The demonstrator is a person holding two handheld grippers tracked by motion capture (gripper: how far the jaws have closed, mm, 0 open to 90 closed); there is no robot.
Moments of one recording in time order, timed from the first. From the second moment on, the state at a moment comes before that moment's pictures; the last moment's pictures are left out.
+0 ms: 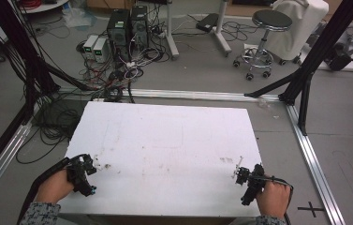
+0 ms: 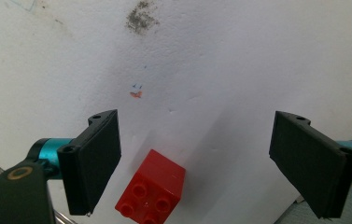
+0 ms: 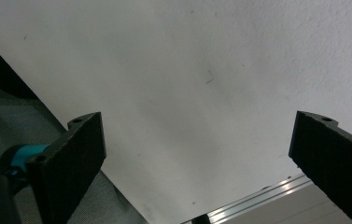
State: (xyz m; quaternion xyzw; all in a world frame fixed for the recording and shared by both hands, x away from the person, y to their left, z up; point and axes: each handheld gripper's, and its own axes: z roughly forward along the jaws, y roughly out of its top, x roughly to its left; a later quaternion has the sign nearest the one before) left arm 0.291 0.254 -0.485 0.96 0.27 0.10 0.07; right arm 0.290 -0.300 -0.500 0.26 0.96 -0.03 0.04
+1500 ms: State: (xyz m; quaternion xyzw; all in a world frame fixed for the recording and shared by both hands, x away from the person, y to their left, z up) left arm 0.292 0.270 -0.490 0.98 0.19 0.10 0.05; right arm 0.289 -0.298 -0.497 0.25 0.97 -0.02 0.04
